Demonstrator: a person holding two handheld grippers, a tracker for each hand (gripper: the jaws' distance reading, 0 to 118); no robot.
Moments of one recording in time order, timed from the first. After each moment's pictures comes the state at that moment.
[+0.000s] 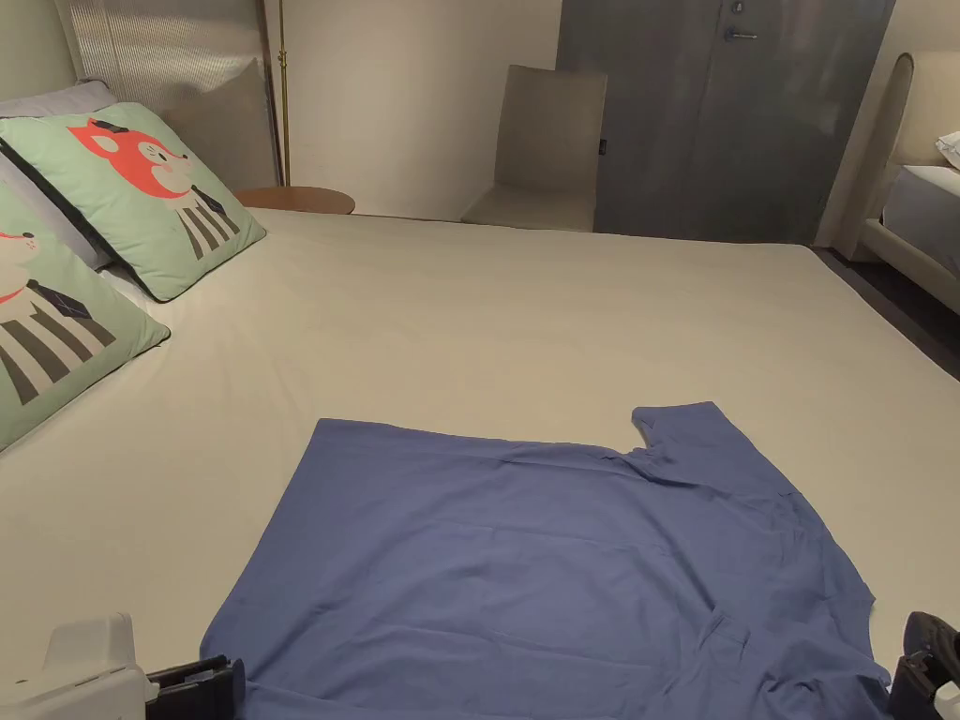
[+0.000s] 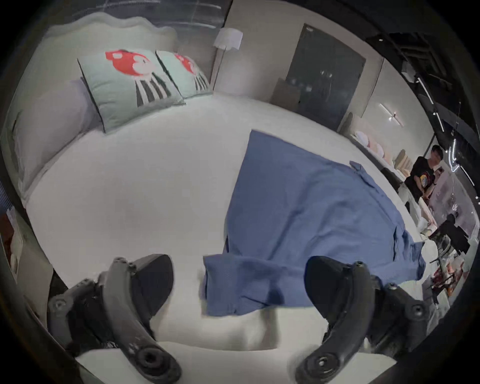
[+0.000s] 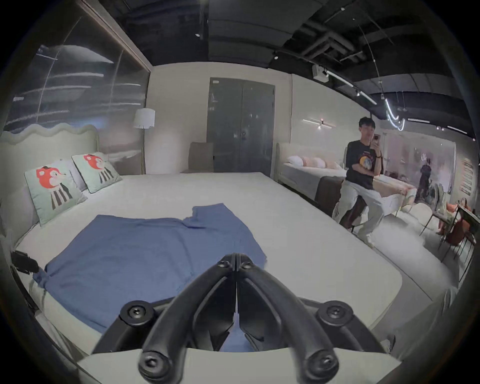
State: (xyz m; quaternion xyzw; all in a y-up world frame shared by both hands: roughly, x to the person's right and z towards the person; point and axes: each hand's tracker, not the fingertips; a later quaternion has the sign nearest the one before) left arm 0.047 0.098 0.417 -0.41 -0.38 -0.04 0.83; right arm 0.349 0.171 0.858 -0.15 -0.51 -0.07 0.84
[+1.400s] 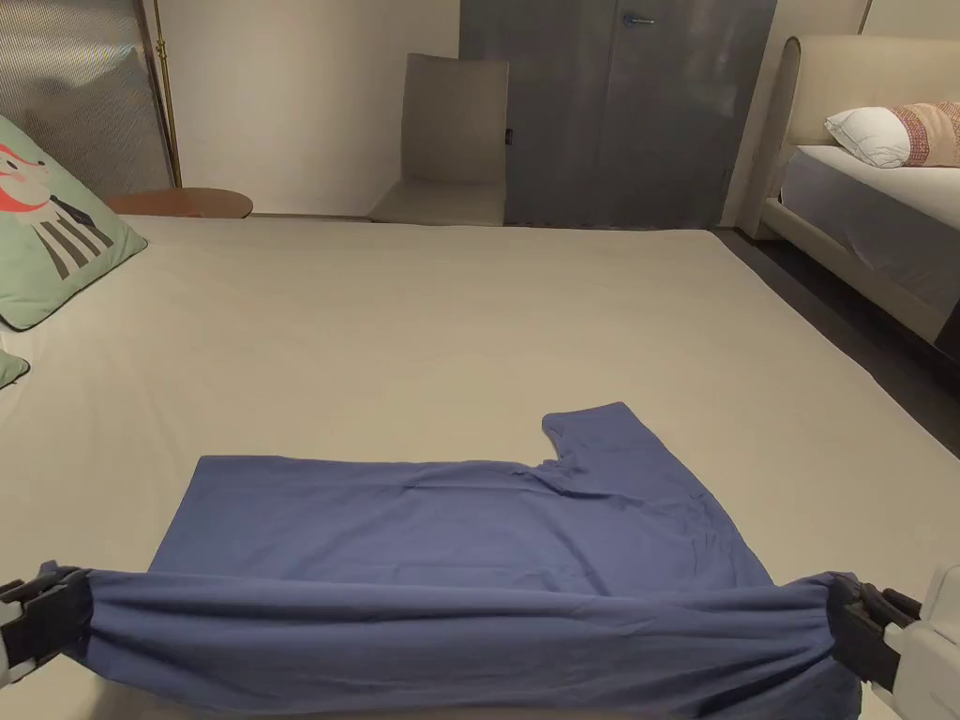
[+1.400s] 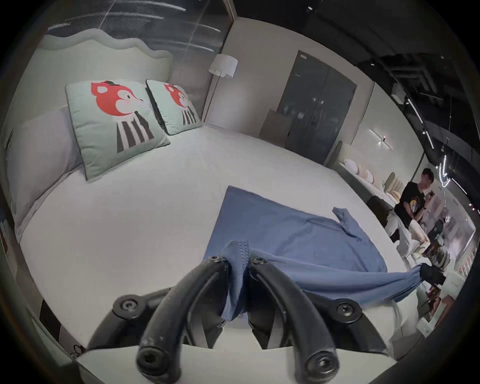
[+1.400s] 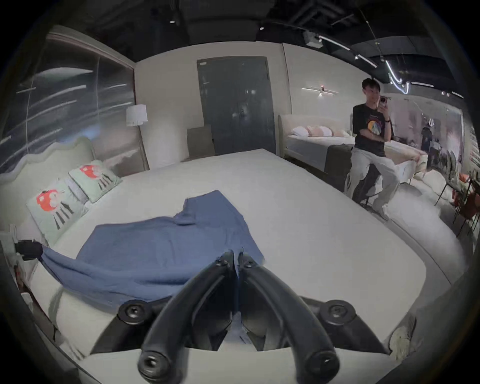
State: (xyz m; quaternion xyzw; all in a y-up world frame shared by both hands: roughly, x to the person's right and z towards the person) left arm 0.125 0.191 0.382 -0.33 -0.40 0.03 0.86; right arm 0.463 0.179 0.865 -0.16 -0.48 -0.17 0.85
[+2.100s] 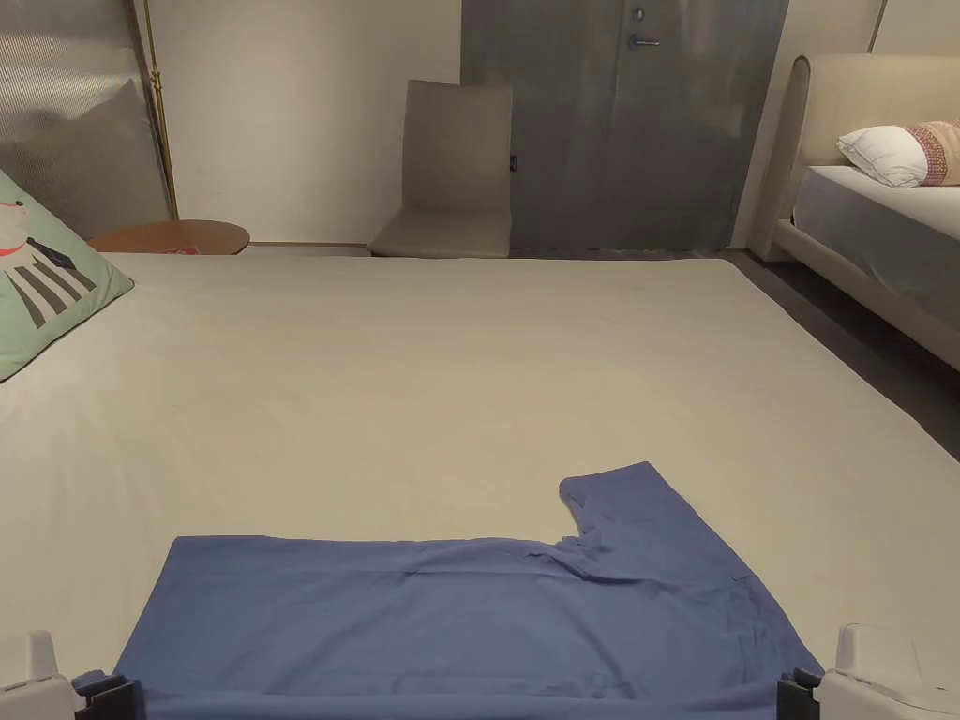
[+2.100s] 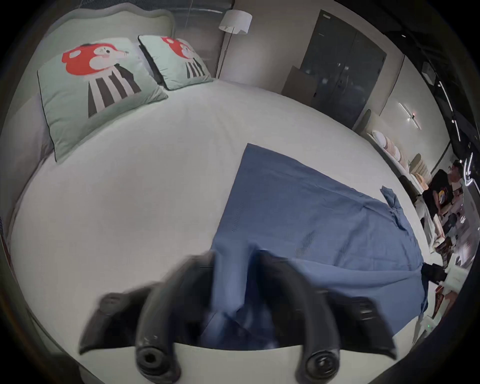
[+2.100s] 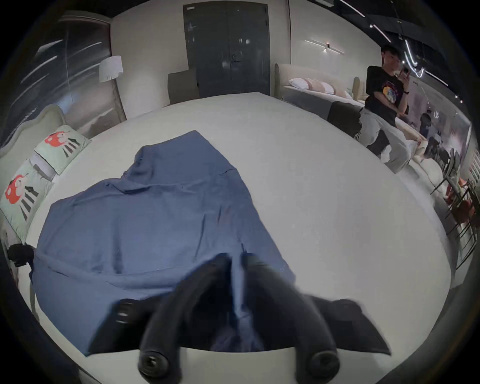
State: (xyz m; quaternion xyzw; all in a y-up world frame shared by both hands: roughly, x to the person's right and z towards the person) left arm 0.217 0.112 0.318 -0.41 -0.34 -0.05 0.84; right arm 0.574 0.094 0.777 -0.32 -0.49 -0.22 0.78
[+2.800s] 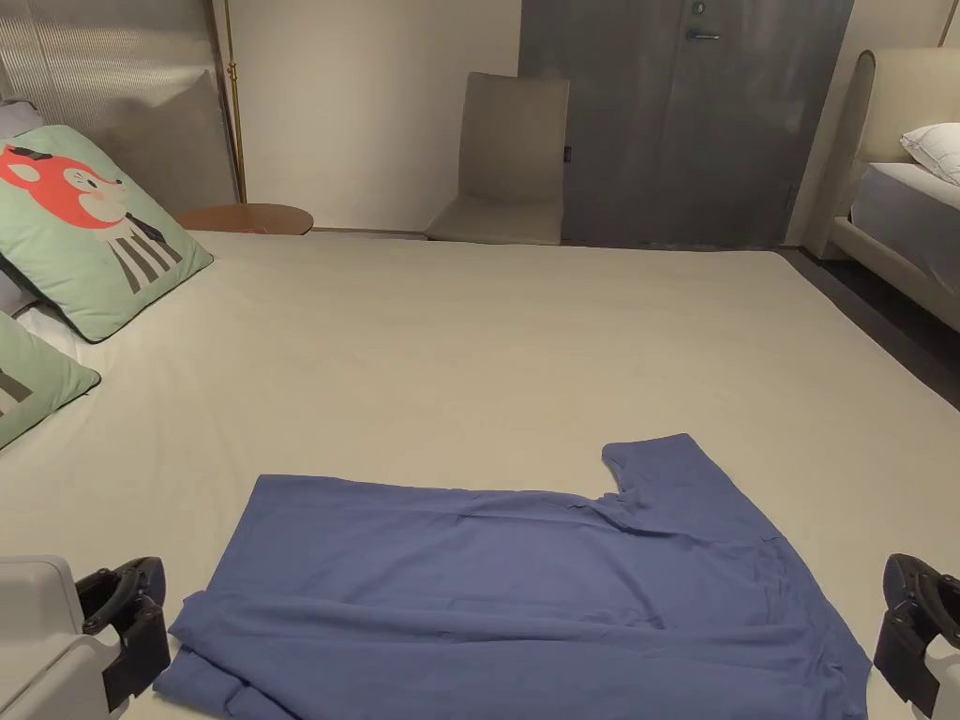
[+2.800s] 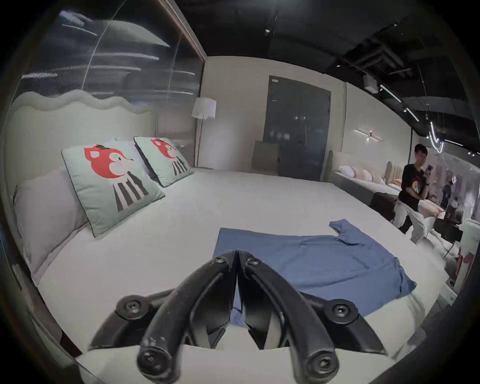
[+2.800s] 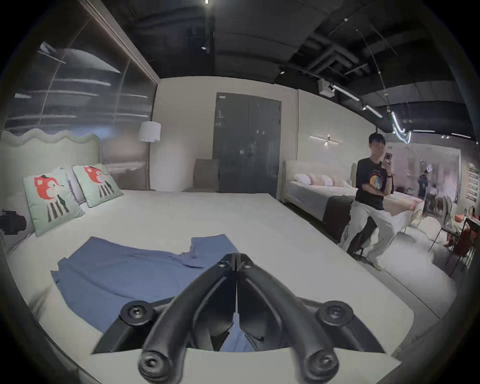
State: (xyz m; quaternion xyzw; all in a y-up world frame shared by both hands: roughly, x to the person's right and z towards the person) left arm 0.113 0.204 0.445 -0.18 -0.42 -0.02 0.89; right arm 0.419 0.205 0.825 -0.10 -0.48 -0.03 0.87
